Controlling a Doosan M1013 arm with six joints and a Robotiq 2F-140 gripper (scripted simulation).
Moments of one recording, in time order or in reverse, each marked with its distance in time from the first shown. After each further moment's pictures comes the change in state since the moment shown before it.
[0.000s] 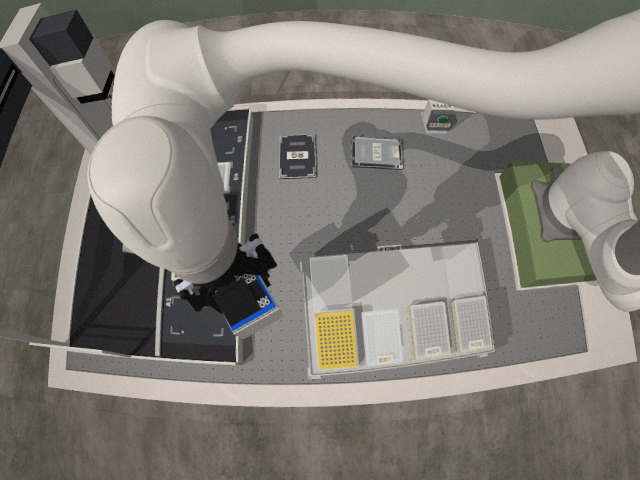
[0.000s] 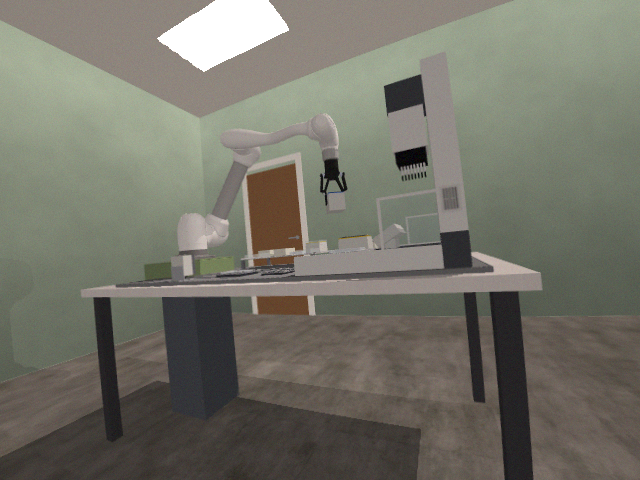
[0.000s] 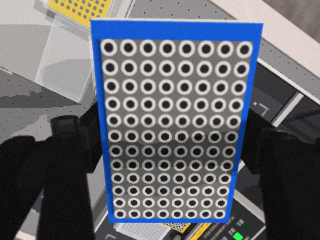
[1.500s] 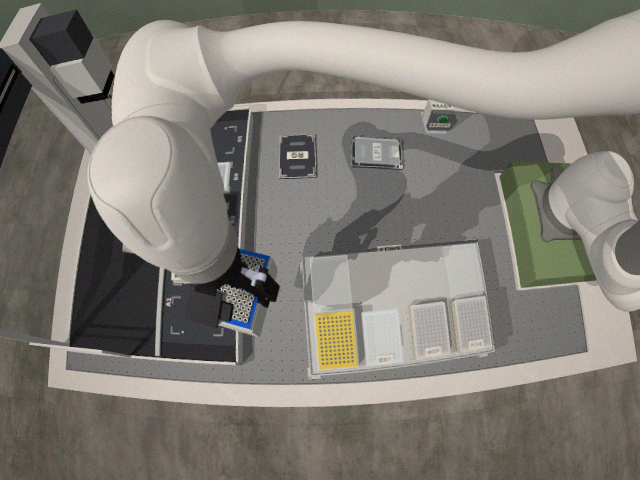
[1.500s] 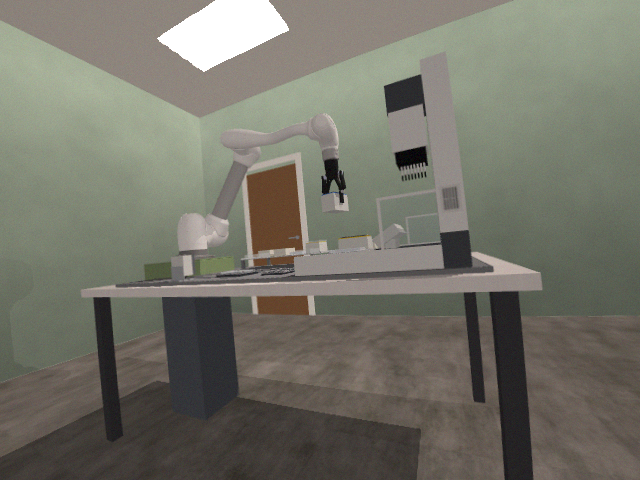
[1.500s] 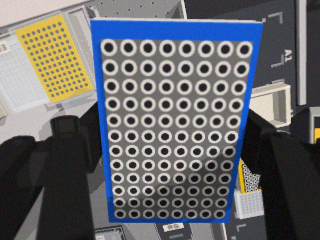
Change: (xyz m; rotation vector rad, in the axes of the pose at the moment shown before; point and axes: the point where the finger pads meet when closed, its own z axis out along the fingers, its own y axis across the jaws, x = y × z) arm 0.000 0.000 0.000 0.000 0.000 0.783
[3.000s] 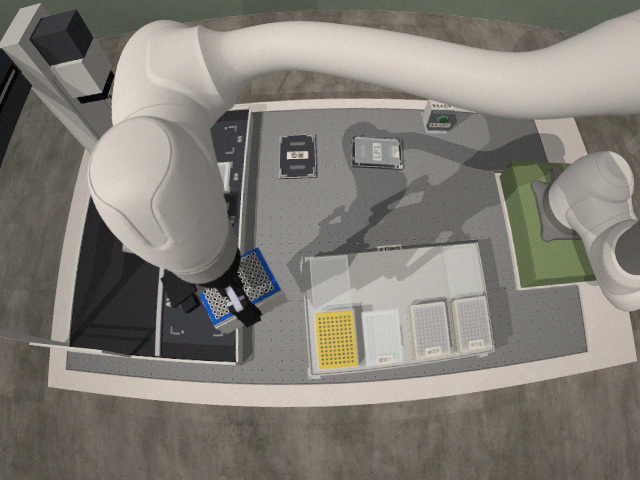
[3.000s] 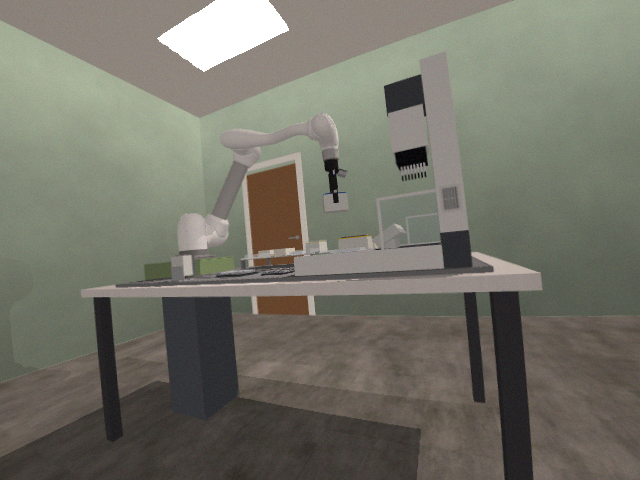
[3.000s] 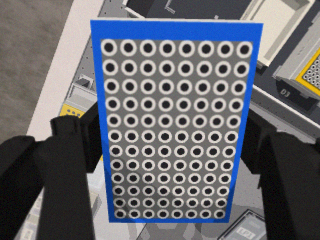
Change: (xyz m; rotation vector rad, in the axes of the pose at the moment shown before) arm 0.000 0.000 0.000 0.000 0.000 0.817
